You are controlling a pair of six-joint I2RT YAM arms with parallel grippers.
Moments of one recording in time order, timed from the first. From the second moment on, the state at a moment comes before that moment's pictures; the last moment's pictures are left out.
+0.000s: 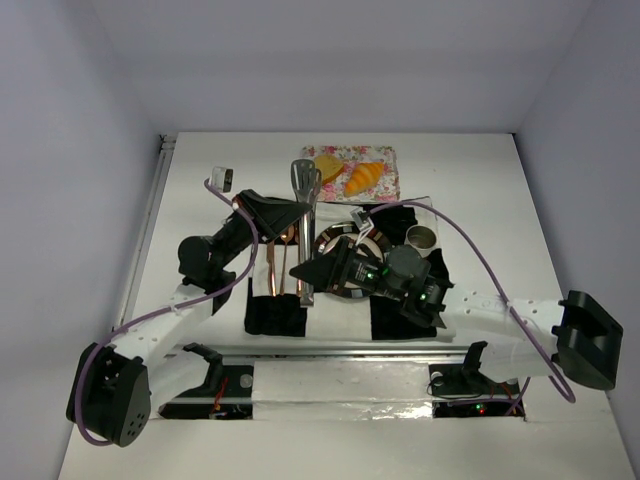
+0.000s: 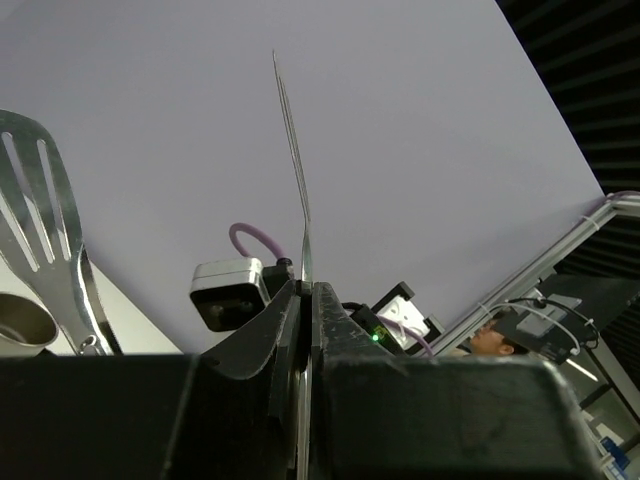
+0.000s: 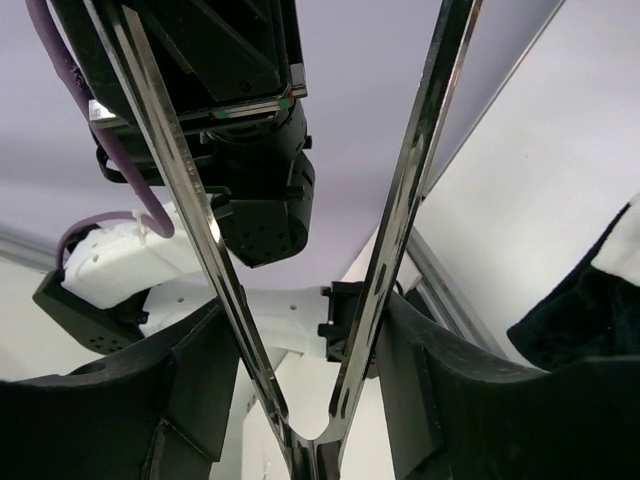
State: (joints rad) left arm -0.42 1.03 0.52 1.13 0.55 -1.41; right arm 1.06 1.24 0.70 0.66 -0.10 1.04
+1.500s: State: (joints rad) left arm -0.42 0.70 0.70 0.15 0.43 -0.75; right arm 0.77 1.07 0.91 0.00 0.05 0.99
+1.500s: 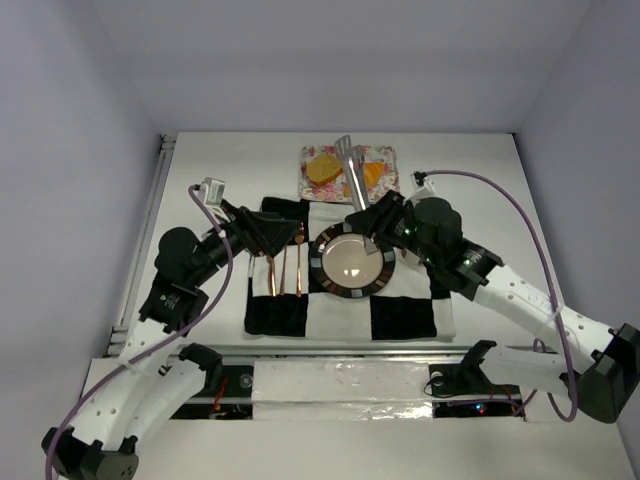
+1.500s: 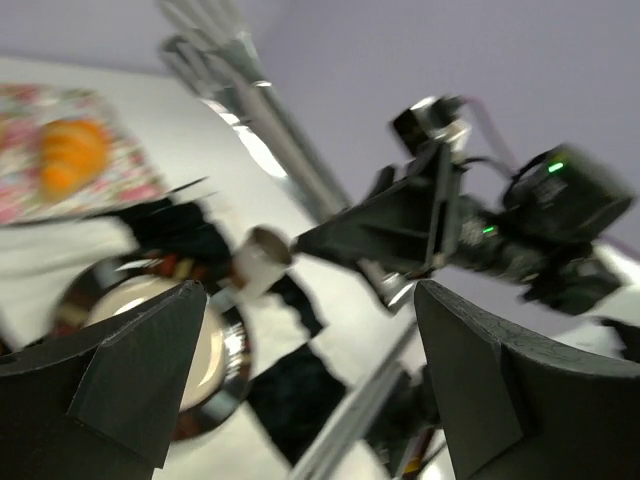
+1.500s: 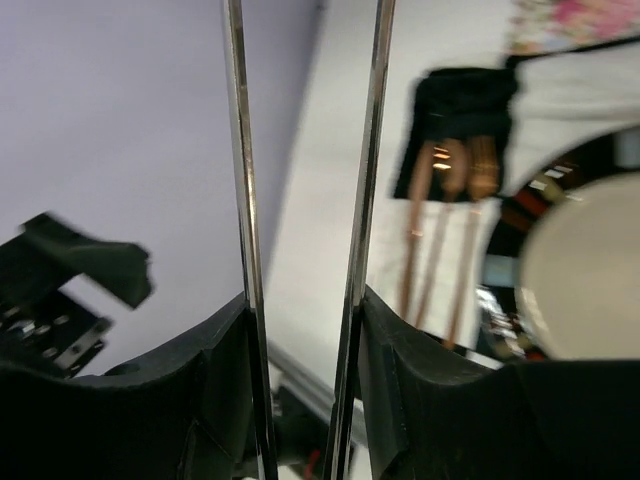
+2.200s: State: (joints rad) left arm -0.42 0.55 0.59 -0.15 0.27 -0.46; right arm 0.49 1.55 1.26 -0.42 0.06 0.81
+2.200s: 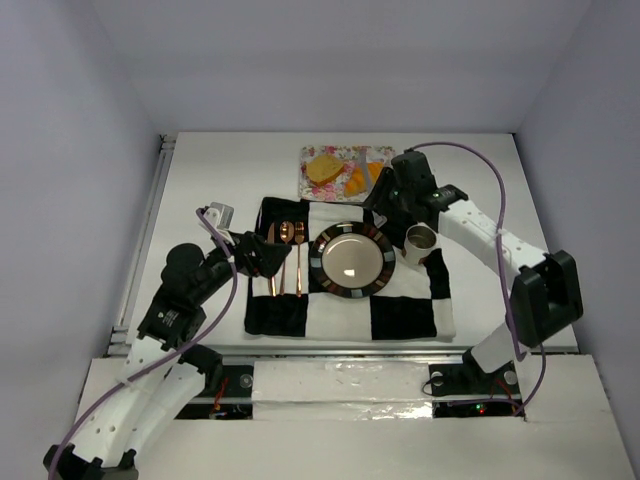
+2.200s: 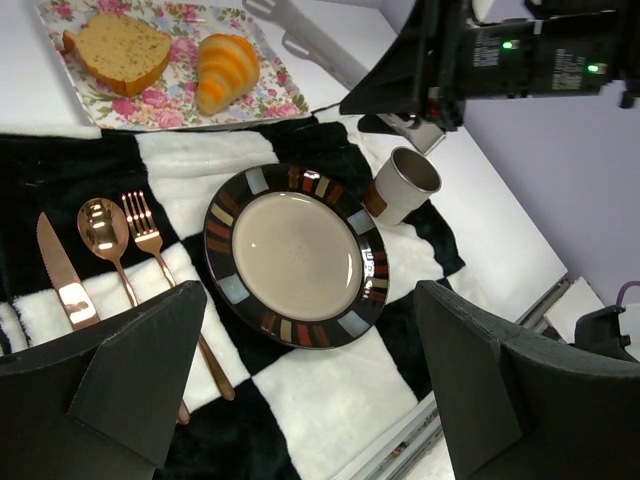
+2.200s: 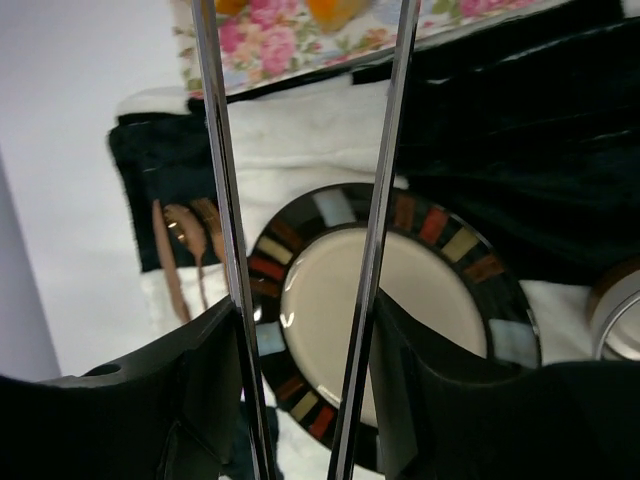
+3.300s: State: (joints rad) left arm -0.42 0.55 0.59 -0.15 0.27 -0.45; right arm 0.44 1.83 1.48 -0.54 0.03 0.74
